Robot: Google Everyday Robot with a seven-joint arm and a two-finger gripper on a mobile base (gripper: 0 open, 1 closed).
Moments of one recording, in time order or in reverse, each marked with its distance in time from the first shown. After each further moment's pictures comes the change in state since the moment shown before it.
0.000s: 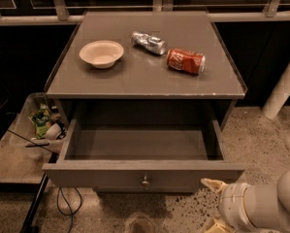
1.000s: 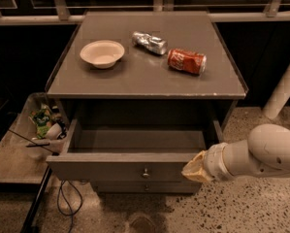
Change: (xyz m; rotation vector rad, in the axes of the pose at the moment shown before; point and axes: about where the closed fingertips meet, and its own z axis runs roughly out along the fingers) arm -0.033 -0.103 0.047 -0.002 -0.036 -0.017
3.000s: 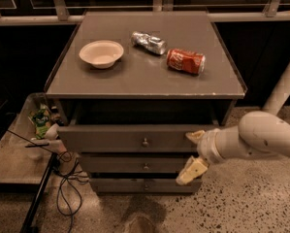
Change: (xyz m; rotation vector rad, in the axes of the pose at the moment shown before) arm -0.016 -0.047 0.018 0.036 -0.038 0.005
